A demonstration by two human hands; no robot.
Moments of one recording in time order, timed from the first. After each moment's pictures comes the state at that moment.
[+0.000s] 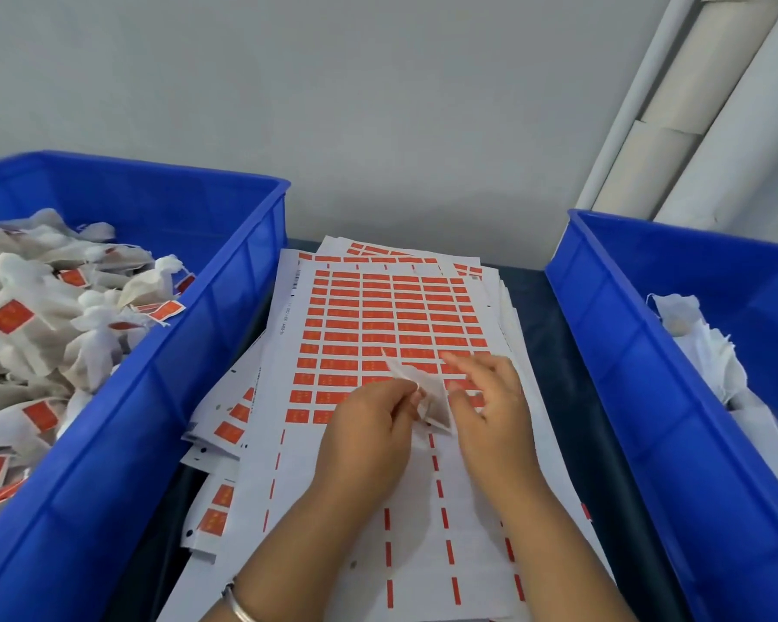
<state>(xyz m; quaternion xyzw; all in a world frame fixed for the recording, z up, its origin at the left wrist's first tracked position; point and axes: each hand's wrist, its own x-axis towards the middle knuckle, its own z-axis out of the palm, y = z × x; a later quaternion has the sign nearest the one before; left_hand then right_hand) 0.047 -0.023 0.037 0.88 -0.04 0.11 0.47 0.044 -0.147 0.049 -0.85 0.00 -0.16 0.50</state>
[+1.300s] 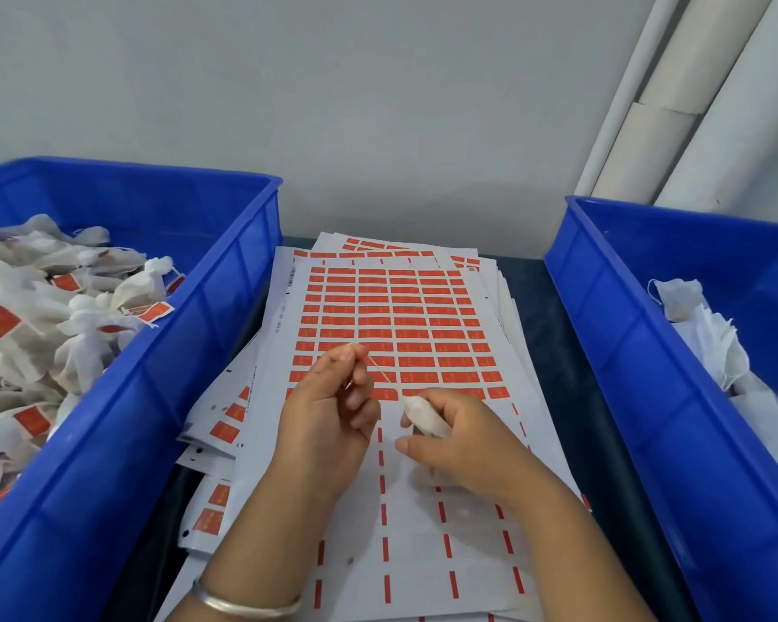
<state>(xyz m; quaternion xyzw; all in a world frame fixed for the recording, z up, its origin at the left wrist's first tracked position) 0.047 -0.004 0.065 0.38 0.14 -0.05 0.91 0.039 -0.152 0.051 -0.87 -0.09 0.09 0.47</state>
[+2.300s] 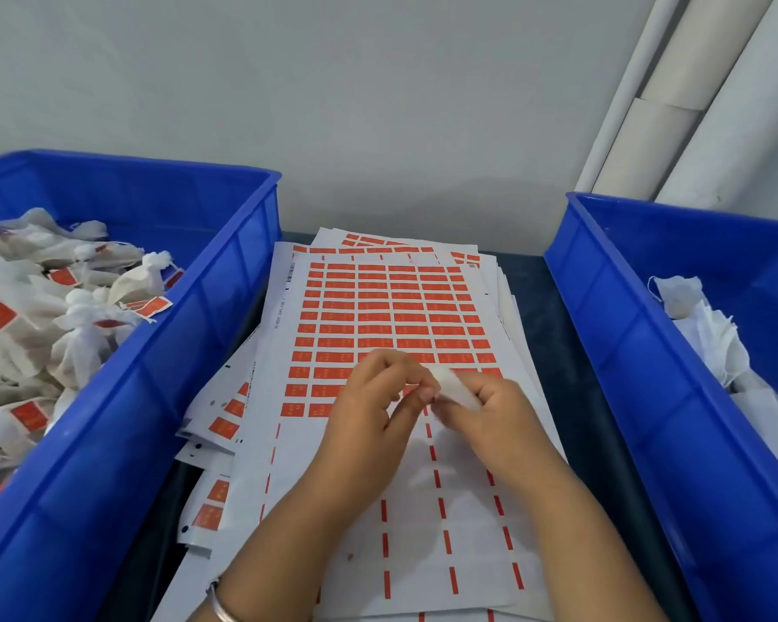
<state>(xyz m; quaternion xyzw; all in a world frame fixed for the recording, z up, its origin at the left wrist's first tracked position) 0.039 -0.022 0.052 0.82 -0.17 0.14 0.52 0.039 -0.161 0.055 -0.83 -0.02 -0.01 0.55</state>
